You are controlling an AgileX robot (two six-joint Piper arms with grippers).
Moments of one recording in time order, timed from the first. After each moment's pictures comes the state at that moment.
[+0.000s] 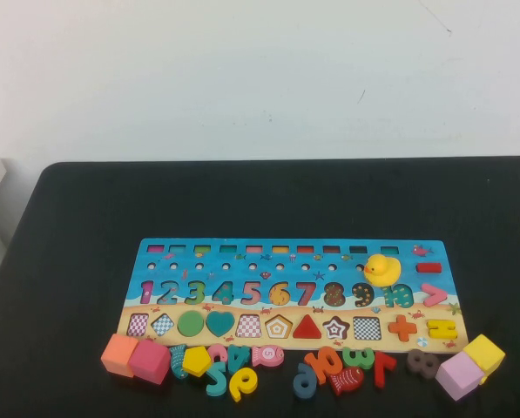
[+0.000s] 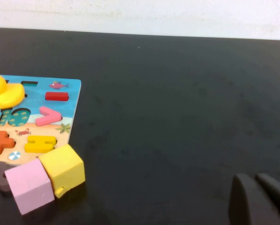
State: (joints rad) right arm -0.03 -0.01 0.02 -0.16 0.41 0.09; left arm -0.04 -0.01 0.02 -0.12 0.35 0.15
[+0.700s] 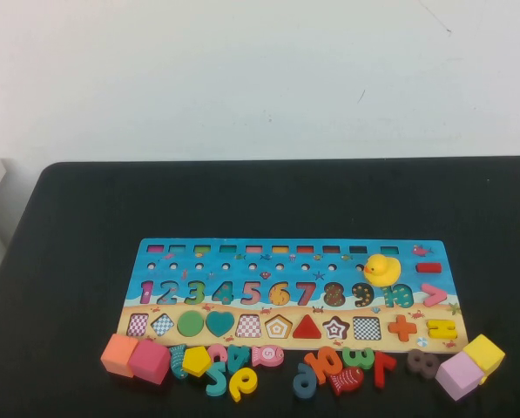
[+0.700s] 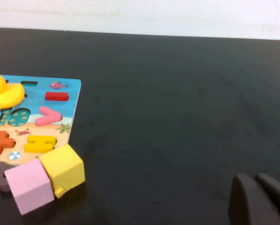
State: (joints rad) right arm -0.03 -0.01 0.02 -0.16 0.41 0.09; left arm -0.04 -0.01 0.02 -0.65 0.29 -0.14
